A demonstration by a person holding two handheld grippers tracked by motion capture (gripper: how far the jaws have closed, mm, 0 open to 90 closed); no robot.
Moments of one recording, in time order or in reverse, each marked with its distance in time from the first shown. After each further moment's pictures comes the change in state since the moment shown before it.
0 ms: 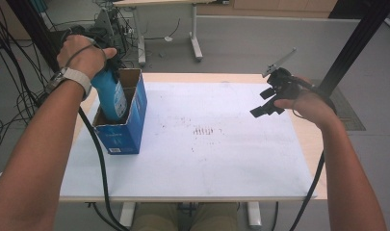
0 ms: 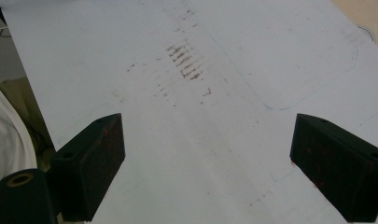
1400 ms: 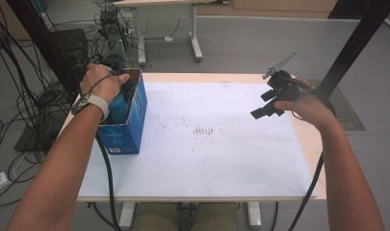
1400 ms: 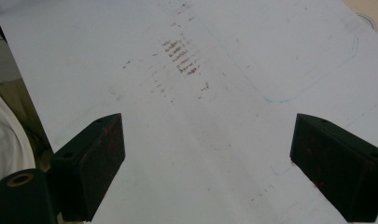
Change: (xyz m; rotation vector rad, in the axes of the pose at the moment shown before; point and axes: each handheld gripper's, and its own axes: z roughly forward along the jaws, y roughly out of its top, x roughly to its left) left arm -0.015 0.004 0.079 0.020 0.026 0.024; right arm -0.002 -0.005 0.003 0.010 -0.009 0.032
